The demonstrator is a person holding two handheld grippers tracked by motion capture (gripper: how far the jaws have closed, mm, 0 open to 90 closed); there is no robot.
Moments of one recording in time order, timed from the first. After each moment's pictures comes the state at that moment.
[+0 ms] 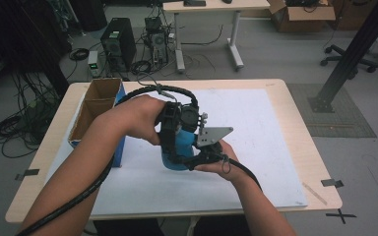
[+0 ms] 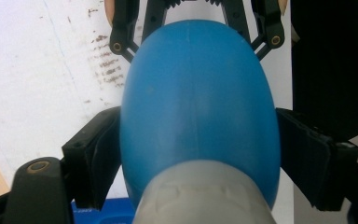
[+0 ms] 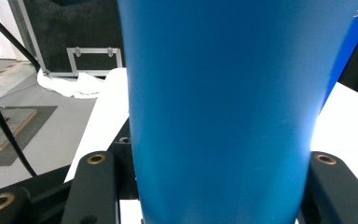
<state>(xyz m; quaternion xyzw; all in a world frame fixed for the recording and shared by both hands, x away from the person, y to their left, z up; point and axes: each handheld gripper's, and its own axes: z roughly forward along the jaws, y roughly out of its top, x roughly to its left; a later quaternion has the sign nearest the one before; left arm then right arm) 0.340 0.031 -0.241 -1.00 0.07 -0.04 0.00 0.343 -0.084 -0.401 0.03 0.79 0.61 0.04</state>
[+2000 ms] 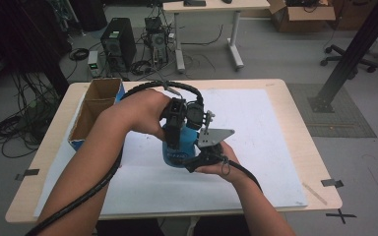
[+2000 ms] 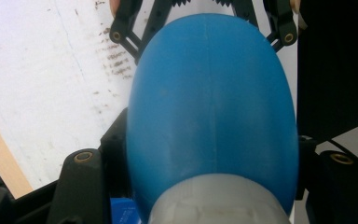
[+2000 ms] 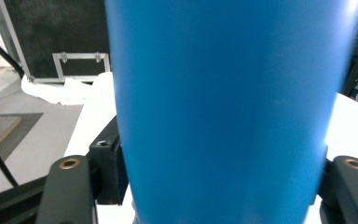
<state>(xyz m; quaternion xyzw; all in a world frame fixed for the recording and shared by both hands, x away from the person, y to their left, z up) 0.341 0.018 -0.233 -1.00 0.07 -0.05 0.04 0.341 -0.087 -0.405 0.06 0.78 0.62 0.06</state>
